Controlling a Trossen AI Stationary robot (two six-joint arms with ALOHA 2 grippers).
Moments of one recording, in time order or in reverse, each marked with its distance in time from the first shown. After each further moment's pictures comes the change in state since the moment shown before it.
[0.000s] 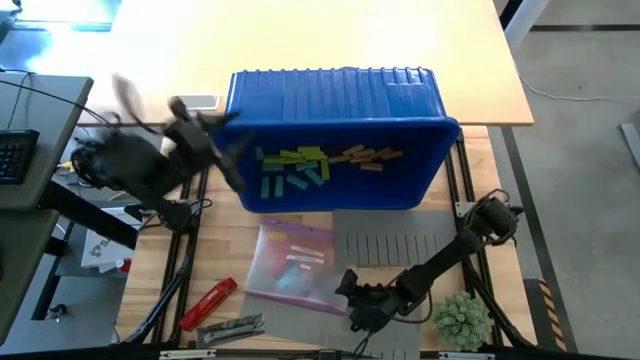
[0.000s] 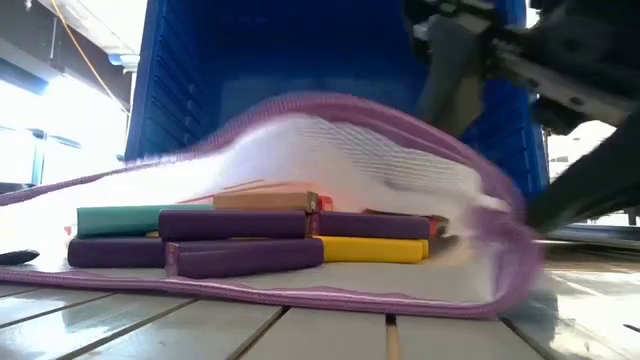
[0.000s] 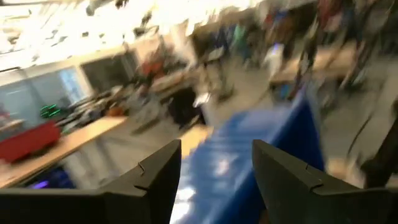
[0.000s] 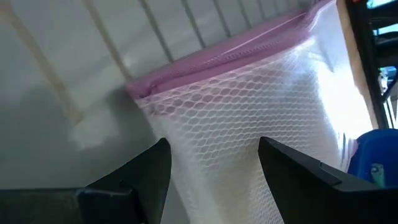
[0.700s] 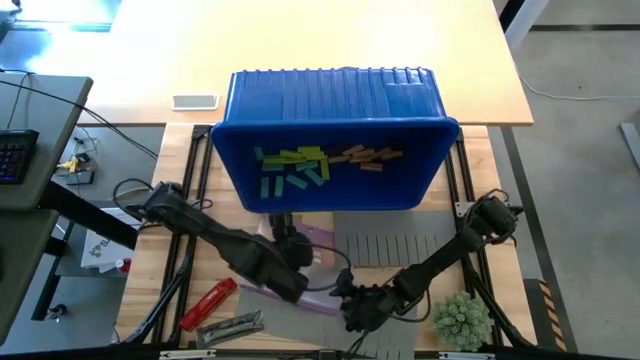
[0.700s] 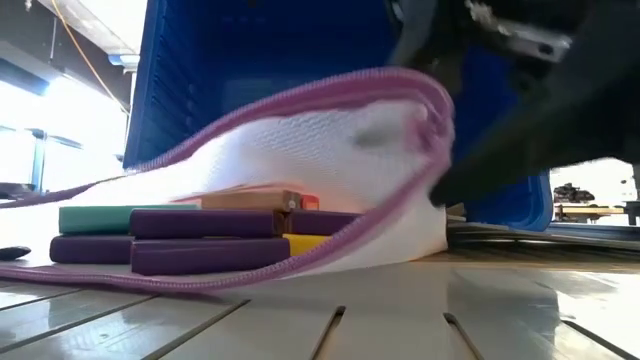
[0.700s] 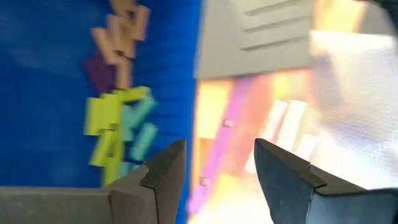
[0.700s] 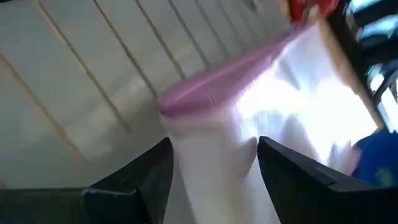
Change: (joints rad) left arm -0.071 0.545 -0.004 -0.893 0.498 -0.794; right arm -0.016 0.002 0.056 0.047 -0.035 0.057
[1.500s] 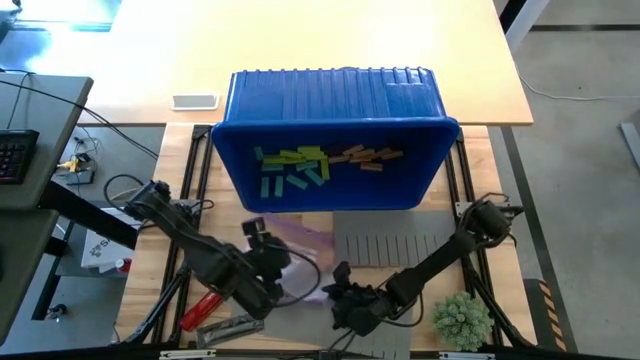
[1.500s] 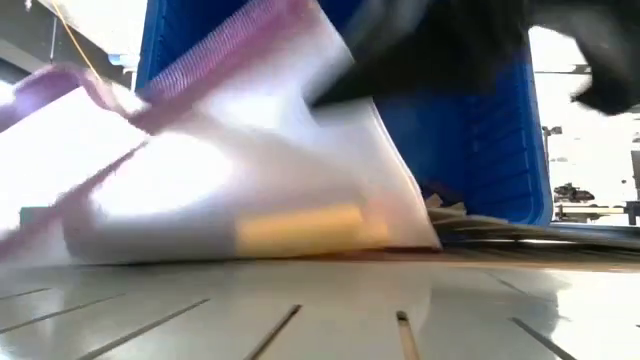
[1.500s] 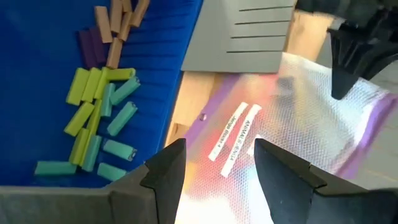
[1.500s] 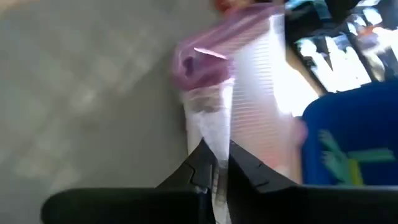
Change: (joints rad) left arm -0.131 -0.053 0.002 -0.077 -0.009 -0.326; right arm -0.012 0.063 0.100 -0.007 0.224 0.147
